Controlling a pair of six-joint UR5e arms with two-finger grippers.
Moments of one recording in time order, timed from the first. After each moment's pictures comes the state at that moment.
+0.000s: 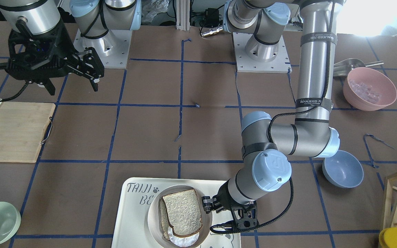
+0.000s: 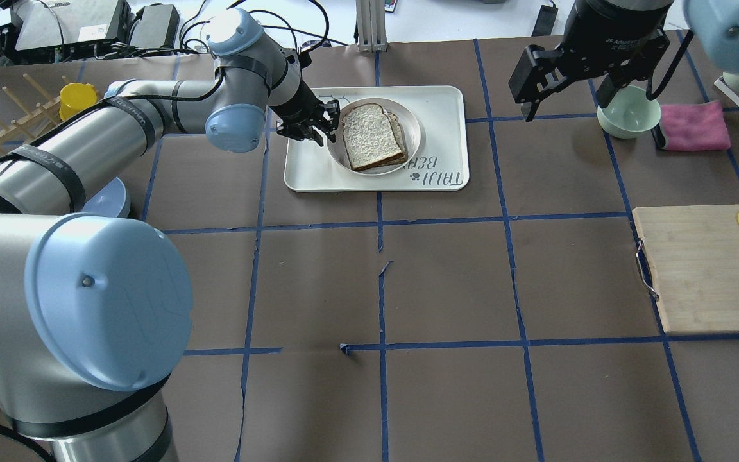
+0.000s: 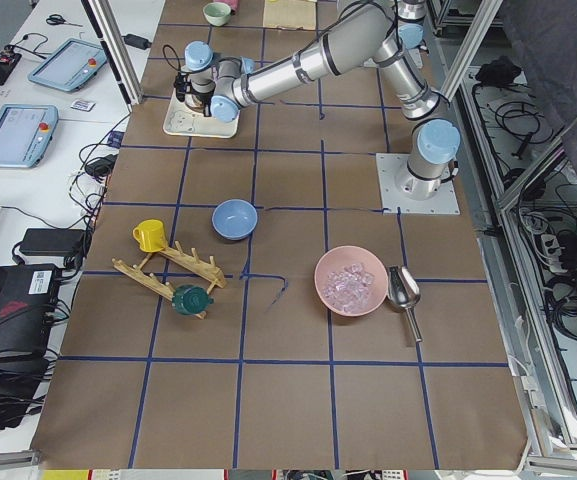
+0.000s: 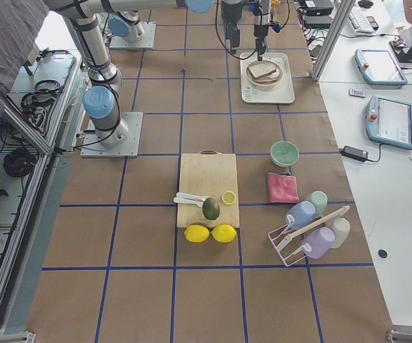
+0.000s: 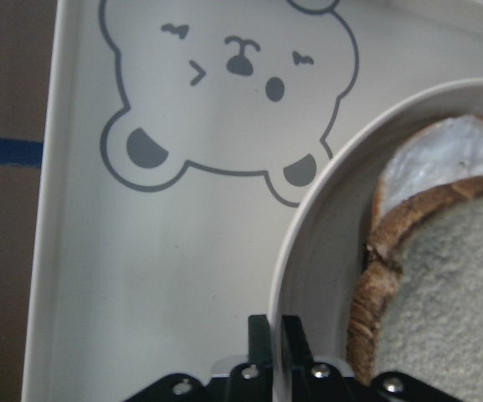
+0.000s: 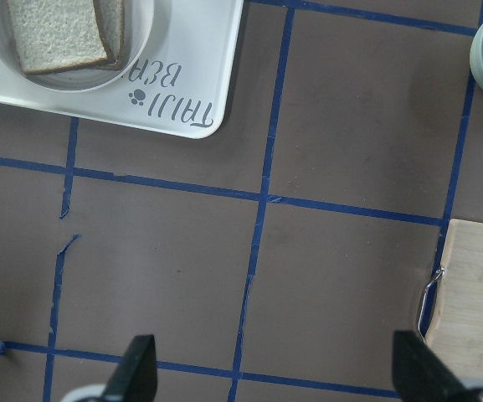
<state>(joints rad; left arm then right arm) -1.66 -2.27 -1.39 -0.94 1.28 -0.20 1.59 -1.53 1.46 -1.56 -1.58 -0.13</state>
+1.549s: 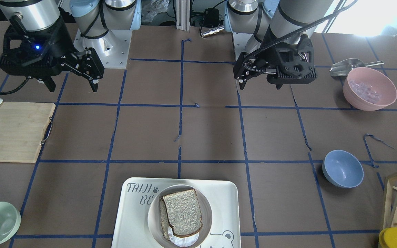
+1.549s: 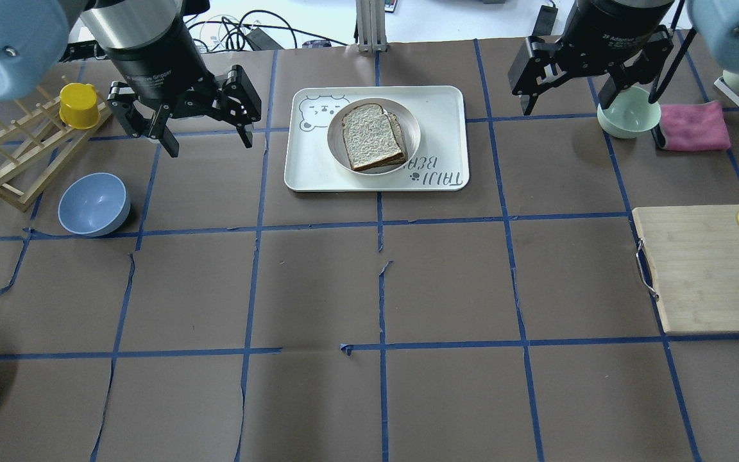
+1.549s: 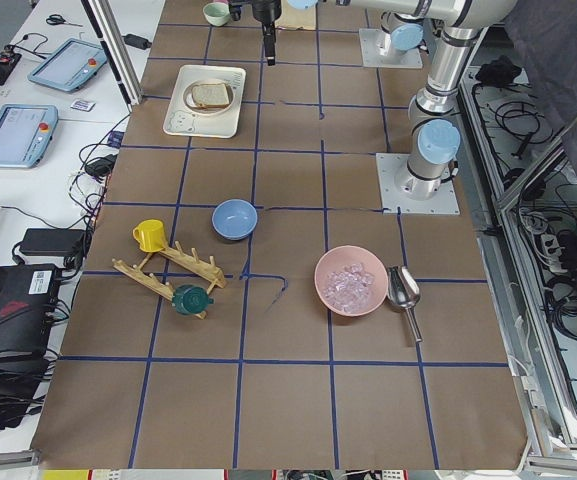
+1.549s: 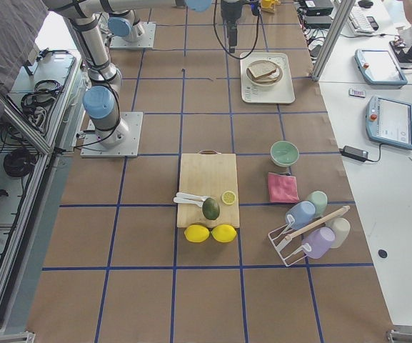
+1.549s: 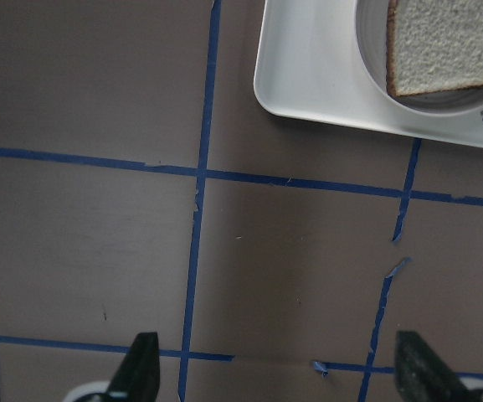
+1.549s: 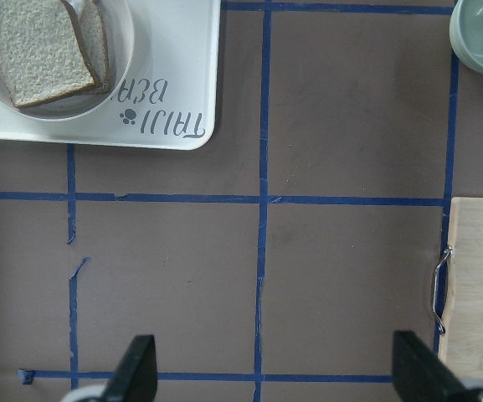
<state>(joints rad) -1.64 -1.64 -1.44 -1.69 1.54 -0.11 1.59 -1.54 1.46 -1.57 -1.58 -0.01</state>
